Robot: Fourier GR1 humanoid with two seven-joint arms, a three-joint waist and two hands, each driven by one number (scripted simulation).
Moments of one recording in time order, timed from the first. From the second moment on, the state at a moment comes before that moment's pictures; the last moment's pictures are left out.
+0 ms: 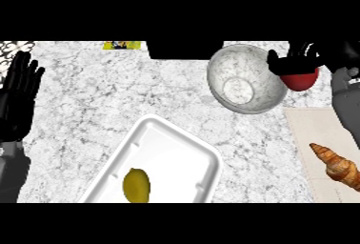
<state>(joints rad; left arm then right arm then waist) -0.26 0.40 0.13 -1.47 0.24 0.10 -0.03 -0.77 -0.57 0.20 -1.36 0.35 0.14 0.67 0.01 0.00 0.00</state>
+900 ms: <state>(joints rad) -0.25 0.38 0.14 -1.49 0.22 0.09 -0.02 -0.76 -0.29 0.02 -0.95 0.40 -0.29 0.38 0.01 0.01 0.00</state>
